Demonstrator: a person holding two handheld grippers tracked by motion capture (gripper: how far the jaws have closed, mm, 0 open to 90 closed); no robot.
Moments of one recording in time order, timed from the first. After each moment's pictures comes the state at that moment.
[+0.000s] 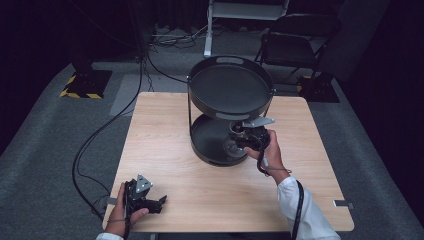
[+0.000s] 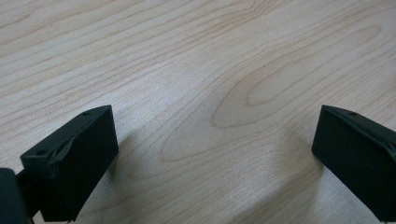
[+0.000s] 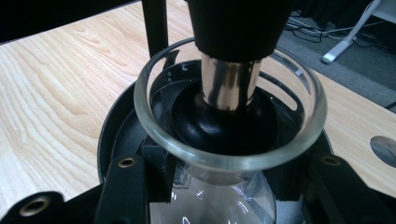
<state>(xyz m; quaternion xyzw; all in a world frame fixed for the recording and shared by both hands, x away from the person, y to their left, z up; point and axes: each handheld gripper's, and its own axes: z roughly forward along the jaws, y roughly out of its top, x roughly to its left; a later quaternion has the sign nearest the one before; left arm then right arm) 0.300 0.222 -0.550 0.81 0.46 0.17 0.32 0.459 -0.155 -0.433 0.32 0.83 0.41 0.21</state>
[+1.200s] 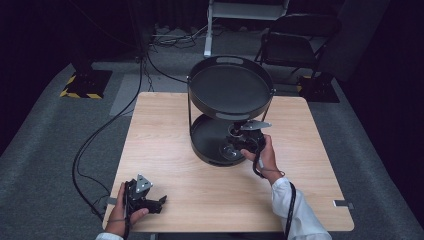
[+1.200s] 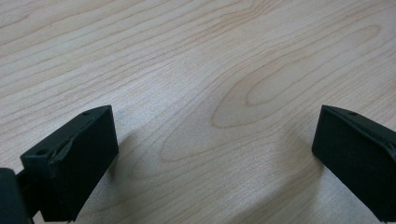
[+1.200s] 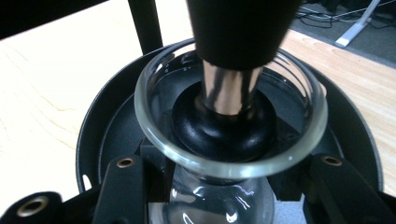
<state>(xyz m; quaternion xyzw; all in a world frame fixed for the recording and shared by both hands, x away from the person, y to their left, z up) 0.300 0.222 -0.550 0.81 0.45 0.17 0.32 0.474 -0.158 -0.473 0.34 0.81 0.44 0.18</state>
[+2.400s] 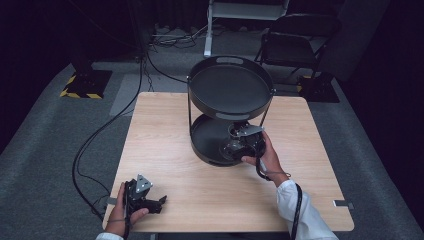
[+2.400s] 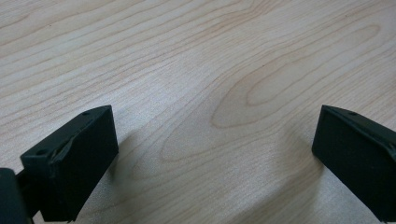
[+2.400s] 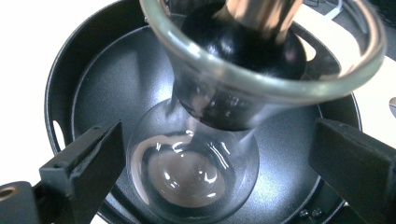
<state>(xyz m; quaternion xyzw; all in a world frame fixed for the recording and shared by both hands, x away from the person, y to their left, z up) 0.300 0.222 -0.550 0.81 0.45 0.17 0.32 0.467 -0.154 -0.481 0.31 0.86 0.34 0.22</state>
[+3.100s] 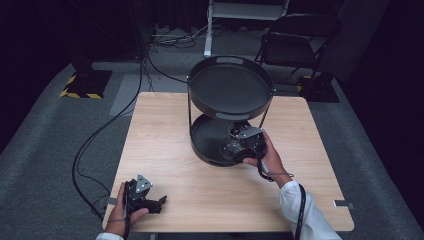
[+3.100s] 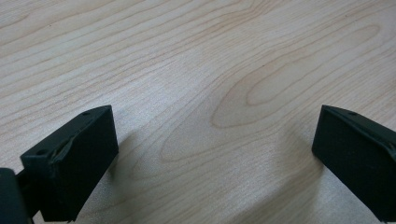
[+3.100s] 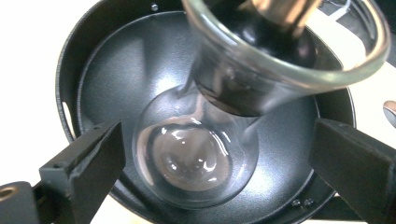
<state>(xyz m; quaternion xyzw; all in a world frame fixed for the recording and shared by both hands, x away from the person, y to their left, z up) 0.300 0.222 -0.550 0.81 0.45 0.17 0.32 0.459 -0.155 -0.475 0.28 0.88 0.32 0.22</state>
